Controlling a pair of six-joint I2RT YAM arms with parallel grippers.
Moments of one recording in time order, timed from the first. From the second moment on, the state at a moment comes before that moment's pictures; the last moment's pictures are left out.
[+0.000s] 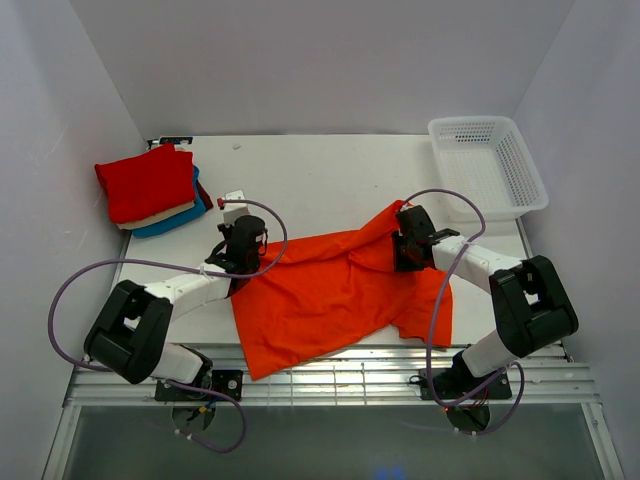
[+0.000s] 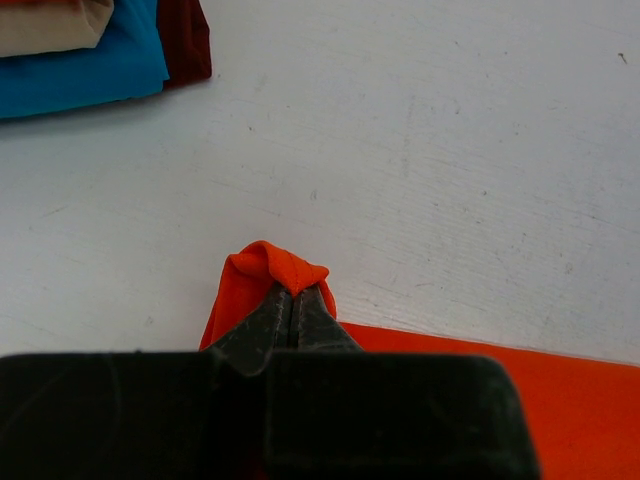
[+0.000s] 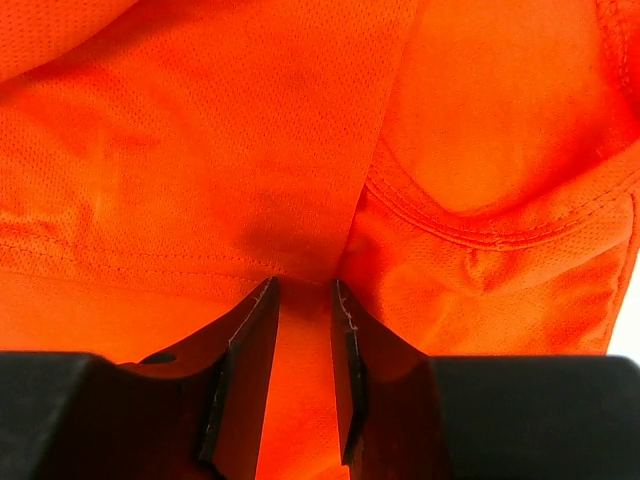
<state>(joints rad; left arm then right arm) -0.51 1.40 0.62 0.28 -0.73 -0.39 0.44 1.52 0.81 -0.35 0.10 0.30</state>
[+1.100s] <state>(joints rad) -0.49 1.37 0.60 0.28 -0.72 -0.39 0.45 1.51 0.94 -0.46 0.16 0.28</state>
